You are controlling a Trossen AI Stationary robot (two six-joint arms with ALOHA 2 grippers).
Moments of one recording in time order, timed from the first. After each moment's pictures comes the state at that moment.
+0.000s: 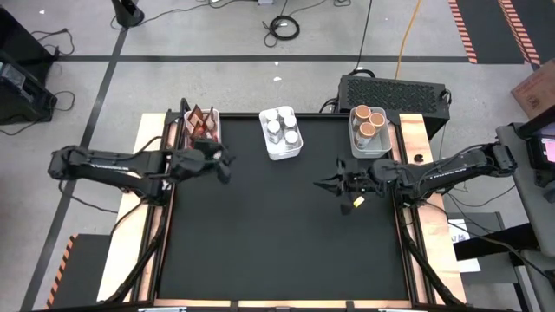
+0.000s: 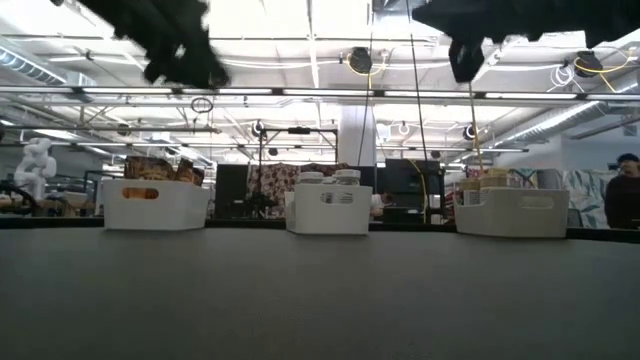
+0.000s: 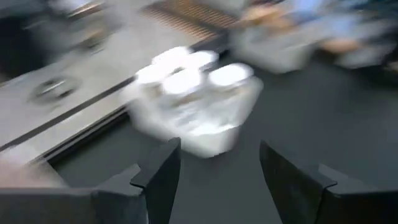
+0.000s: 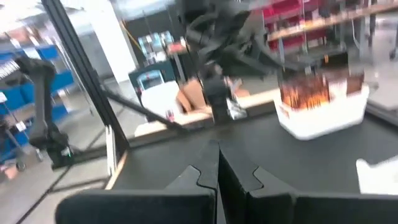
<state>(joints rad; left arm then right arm) 0.01 0.92 0.70 -0.31 -0.61 -0.38 0.13 0.99 0.50 0.45 0.13 0.33</state>
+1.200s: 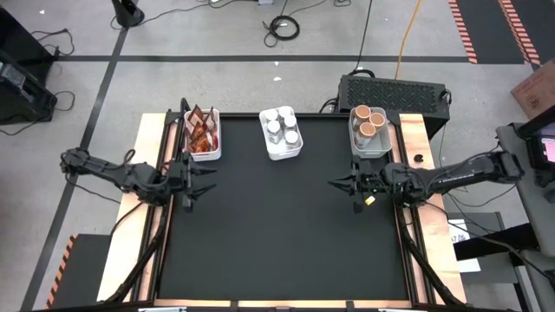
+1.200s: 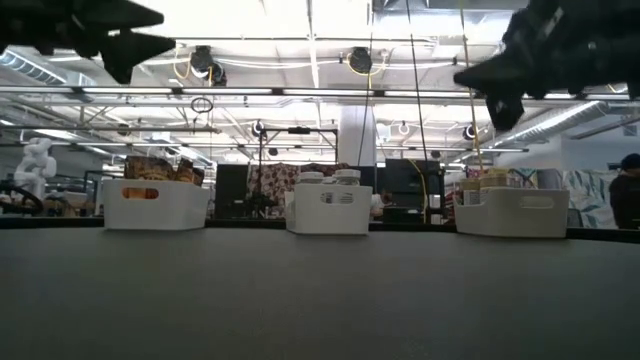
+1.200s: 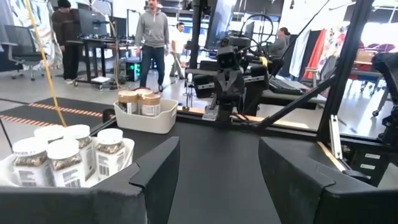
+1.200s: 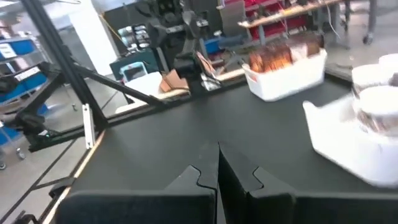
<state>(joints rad) -0.31 0.31 0.23 0.14 -0.43 -0.07 0.07 0.73 0.20 0.46 0.13 0.34</state>
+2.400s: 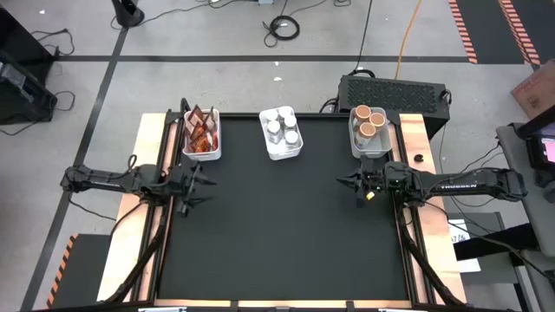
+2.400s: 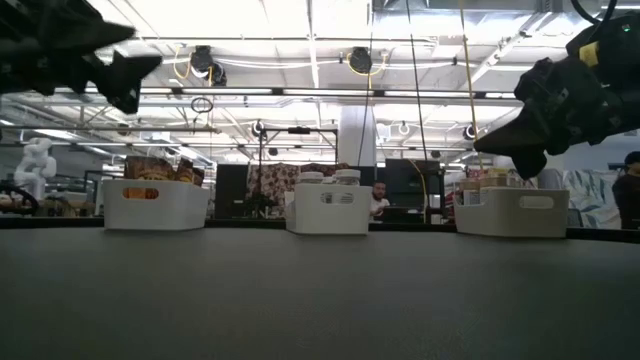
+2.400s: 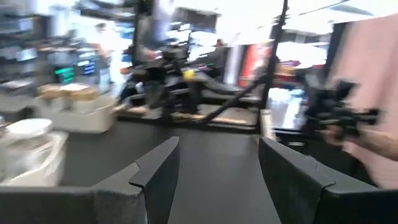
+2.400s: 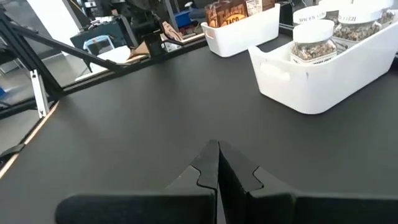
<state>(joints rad) -0.10 0.13 0.01 0.24 0.04 -0.15 -0.13 0.52 0.01 0.30 0.02 0.33</state>
